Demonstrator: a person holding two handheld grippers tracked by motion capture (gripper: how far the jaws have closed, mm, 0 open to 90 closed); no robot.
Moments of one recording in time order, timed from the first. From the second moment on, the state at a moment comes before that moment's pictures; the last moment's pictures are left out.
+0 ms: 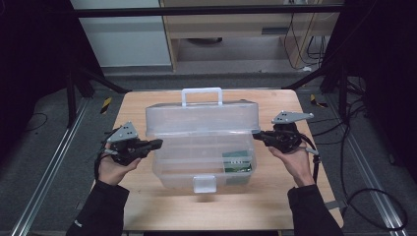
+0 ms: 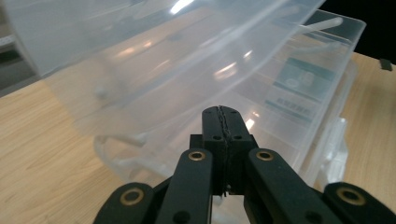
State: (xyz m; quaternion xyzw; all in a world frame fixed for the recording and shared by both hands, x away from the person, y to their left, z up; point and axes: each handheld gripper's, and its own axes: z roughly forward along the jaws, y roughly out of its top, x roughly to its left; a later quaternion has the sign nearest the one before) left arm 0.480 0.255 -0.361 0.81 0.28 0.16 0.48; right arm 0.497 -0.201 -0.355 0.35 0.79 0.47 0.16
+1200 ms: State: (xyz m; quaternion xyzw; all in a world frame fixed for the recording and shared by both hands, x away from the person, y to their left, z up) left arm 0.471 0.273 -0.385 0.83 0.29 0.15 0.45; right arm 0.473 -0.208 -0.384 0.36 0.80 0.45 0.16
